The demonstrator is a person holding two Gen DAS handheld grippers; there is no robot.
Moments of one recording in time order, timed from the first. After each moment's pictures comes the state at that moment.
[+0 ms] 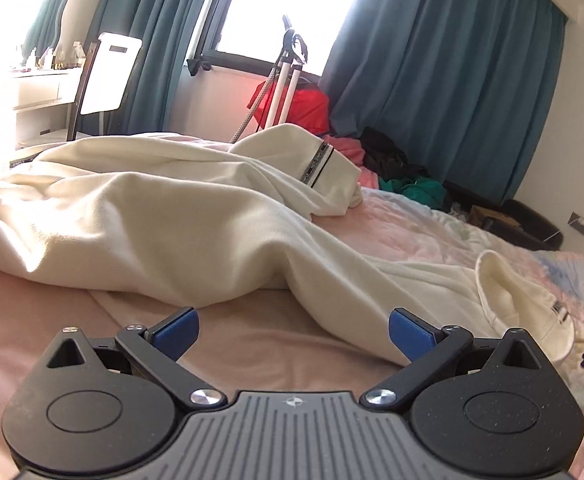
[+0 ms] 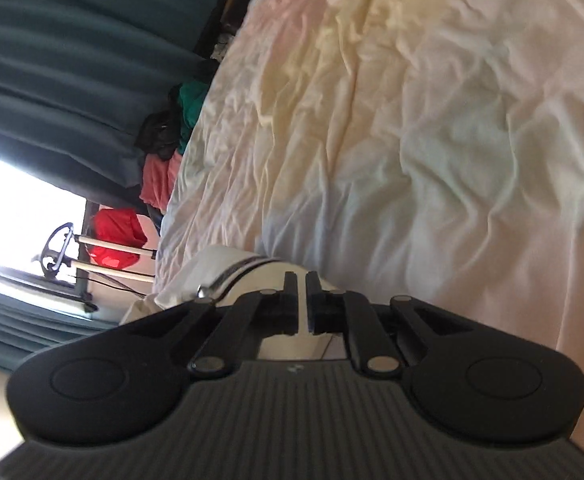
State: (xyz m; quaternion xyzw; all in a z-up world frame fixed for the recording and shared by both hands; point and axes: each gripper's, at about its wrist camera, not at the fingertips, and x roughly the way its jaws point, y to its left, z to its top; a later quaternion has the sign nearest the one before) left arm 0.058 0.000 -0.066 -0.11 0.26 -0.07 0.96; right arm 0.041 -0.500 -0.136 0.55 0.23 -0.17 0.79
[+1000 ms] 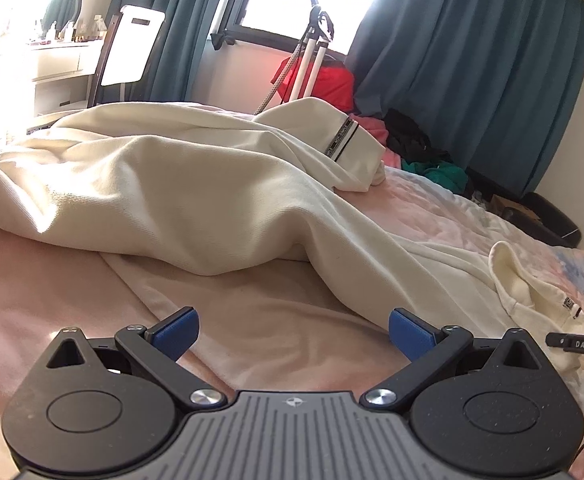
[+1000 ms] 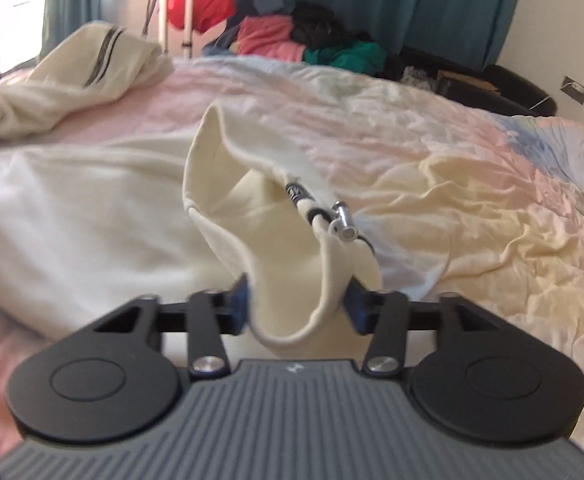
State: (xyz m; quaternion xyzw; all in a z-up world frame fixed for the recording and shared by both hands) left arm 0.069 0.003 -0.074 -0.13 0.29 -0.04 0.95; right arm 0.129 -0.374 -0.117 -0.03 0.34 -0.09 0.94
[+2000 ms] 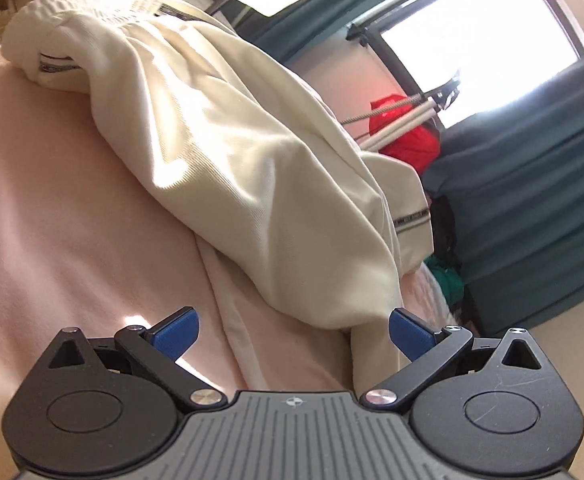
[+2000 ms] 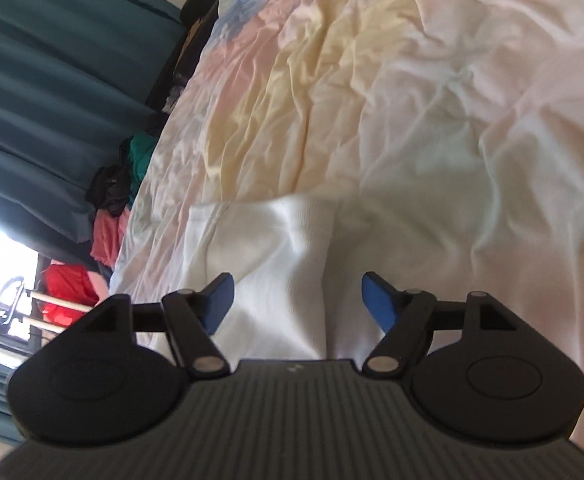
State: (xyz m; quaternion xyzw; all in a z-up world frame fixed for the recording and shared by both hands) left arm 0.075 0.134 -0.075 -0.45 0.29 0.03 0.84; right arm 0.062 -0.508 -0.164 0.57 0.20 -0.27 0.75
